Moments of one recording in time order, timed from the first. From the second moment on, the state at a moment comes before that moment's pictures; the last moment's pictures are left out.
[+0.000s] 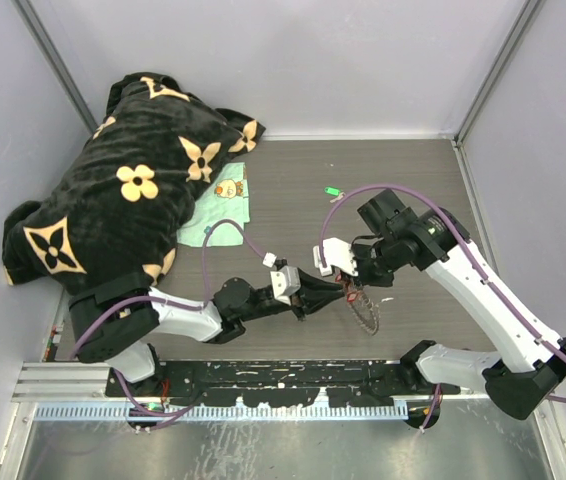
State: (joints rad) left arm -1.15 1.58 0.54 1.35 0.25 -0.09; right arm 0.62 1.15 1.34 -1.38 -0.34 -0.99
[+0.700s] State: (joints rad) left arm -1.17 1.65 0.59 1.35 0.18 -0.04; right arm 0.62 1.16 1.34 -1.38 -0.37 -0.99
